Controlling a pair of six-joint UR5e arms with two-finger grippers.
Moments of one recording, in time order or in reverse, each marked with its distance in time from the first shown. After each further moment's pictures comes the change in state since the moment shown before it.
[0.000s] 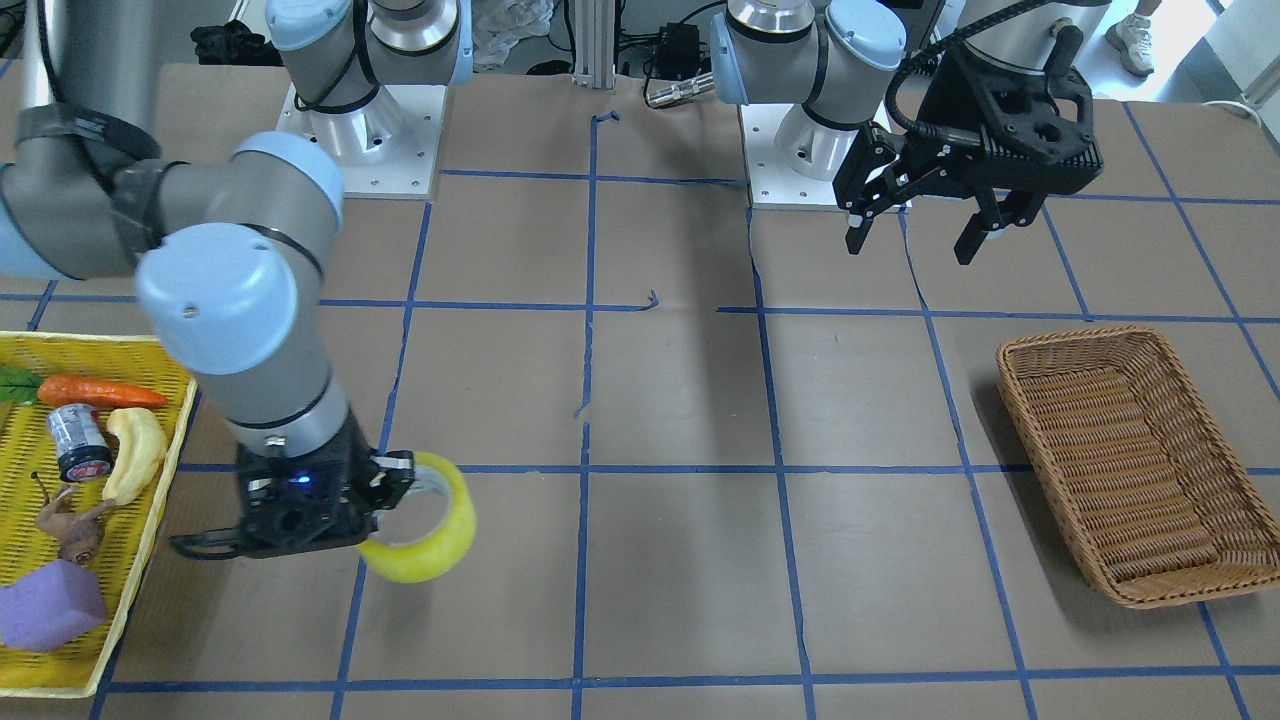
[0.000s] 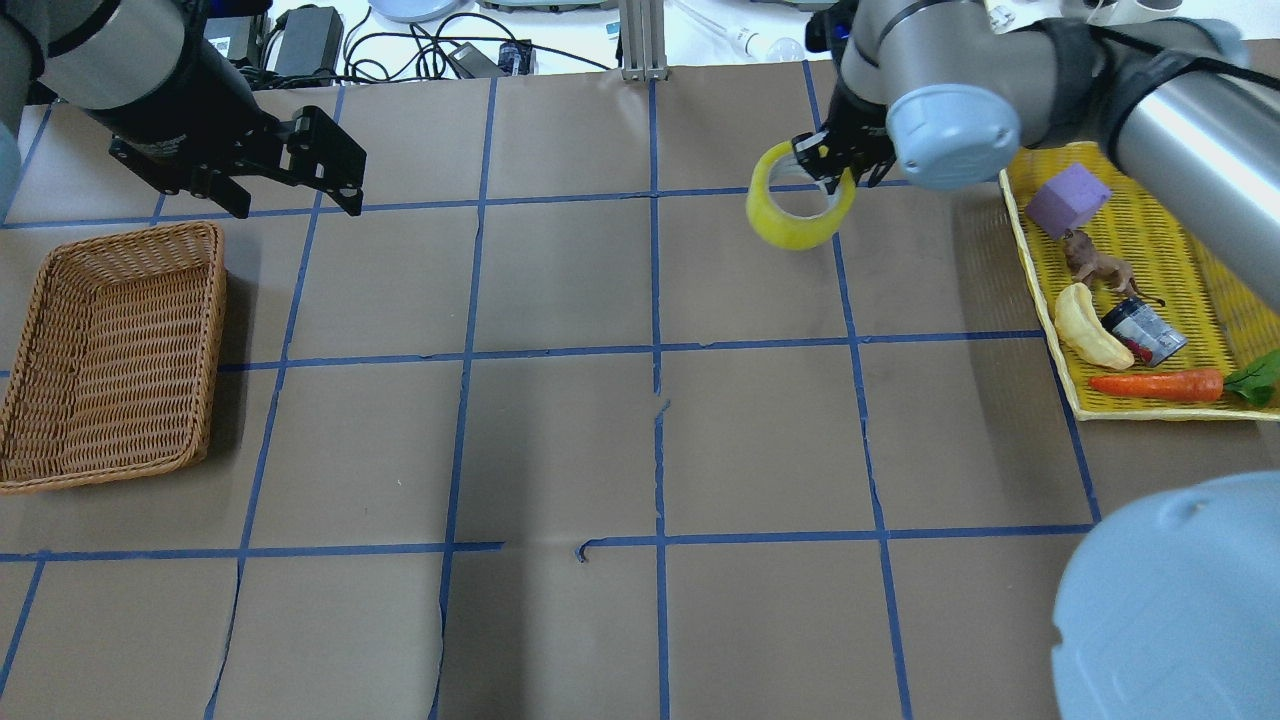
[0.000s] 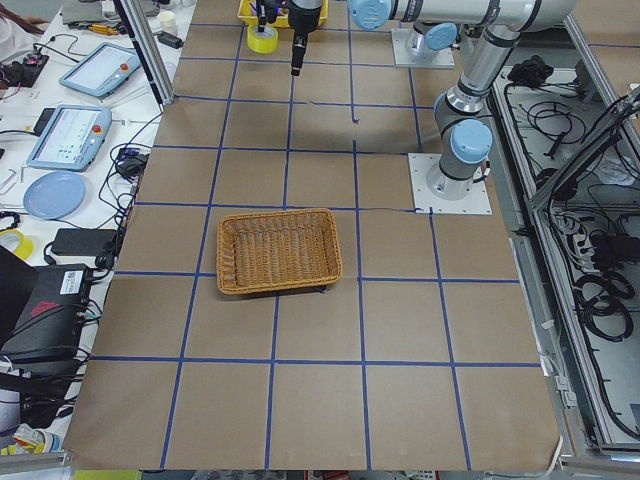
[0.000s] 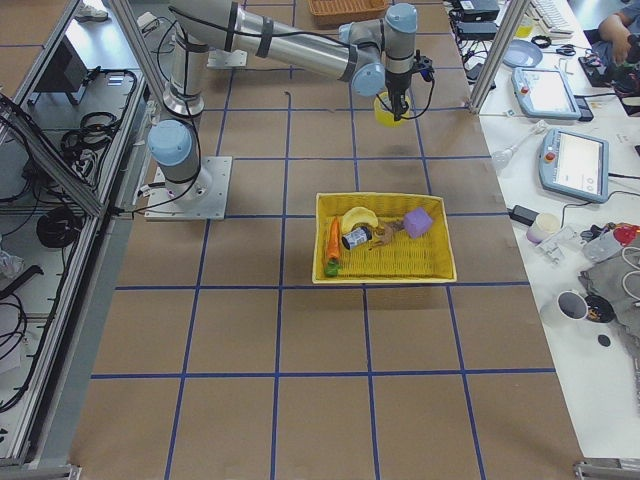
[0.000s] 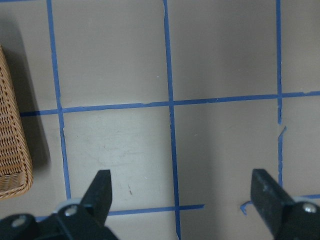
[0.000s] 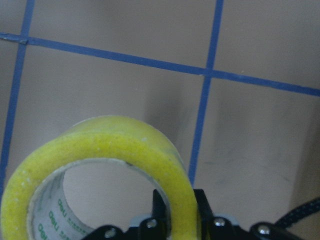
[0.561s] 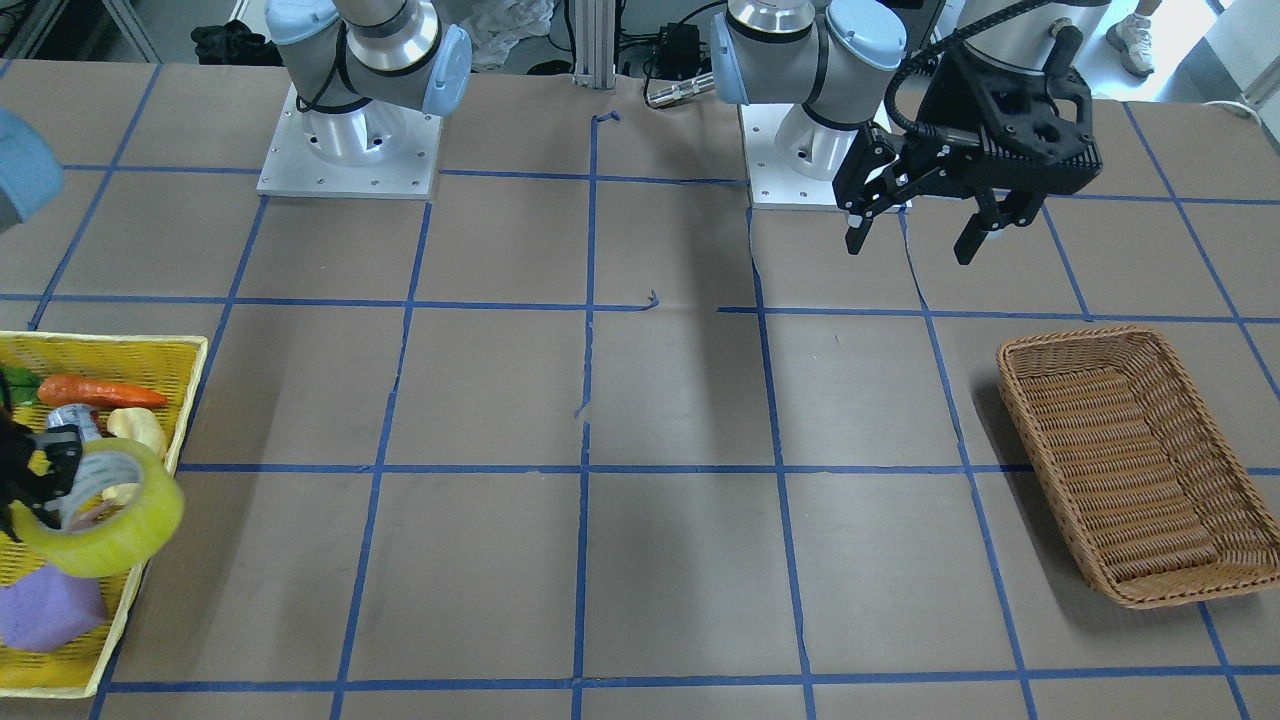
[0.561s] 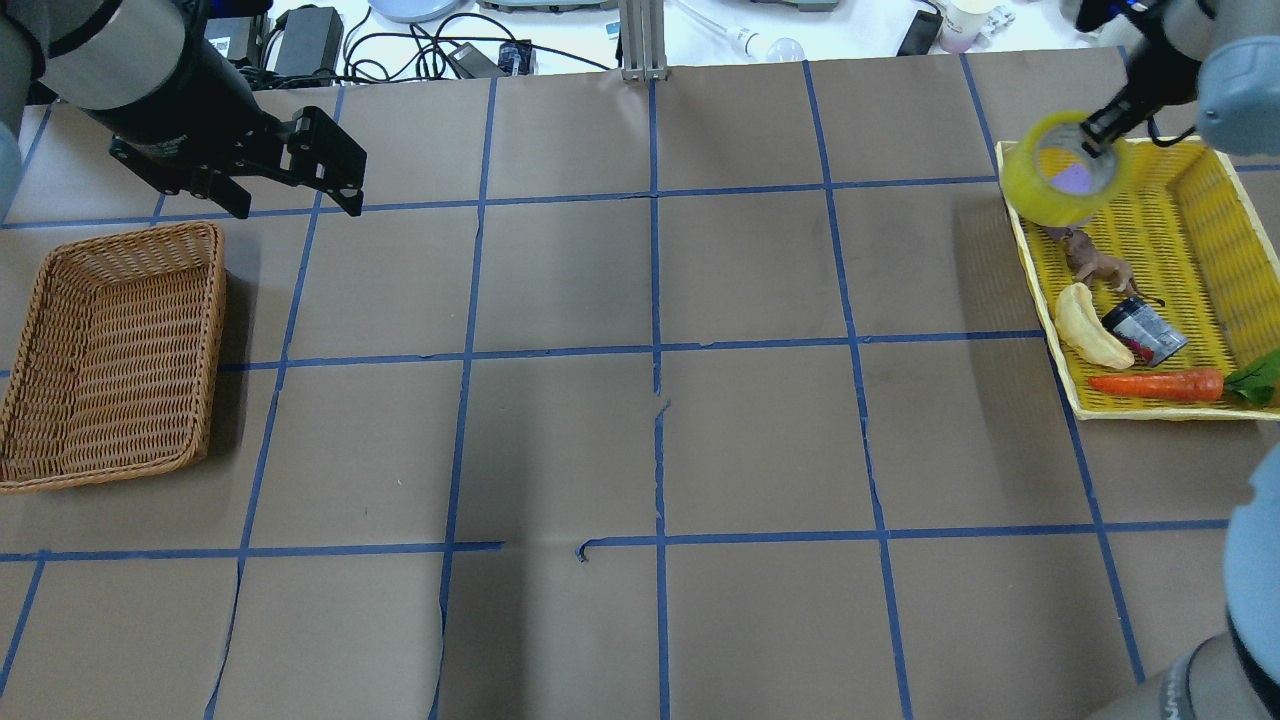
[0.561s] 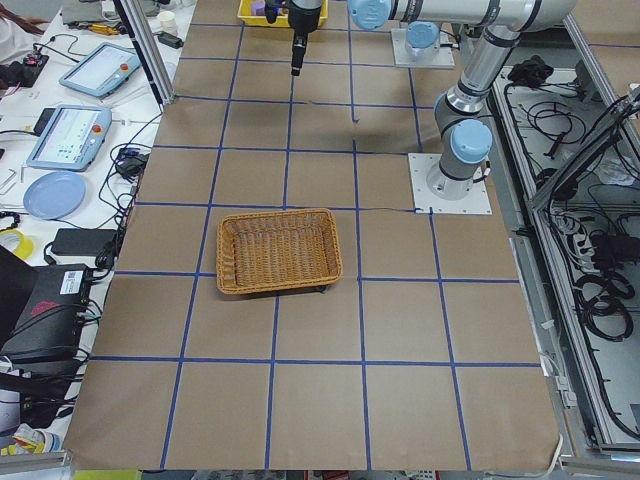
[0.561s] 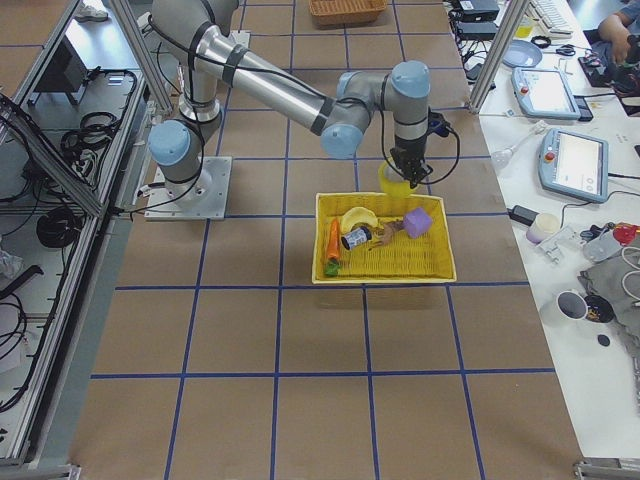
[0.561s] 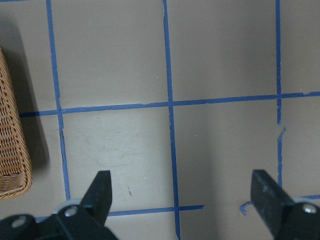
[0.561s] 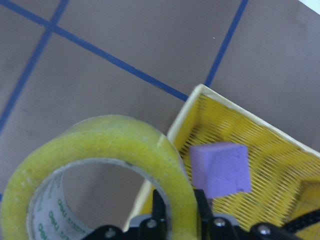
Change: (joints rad) left arm -0.001 0.000 0.000 0.001 0.002 -0.001; right arm -0.371 -0.077 0.003 -0.037 -0.003 -0.673
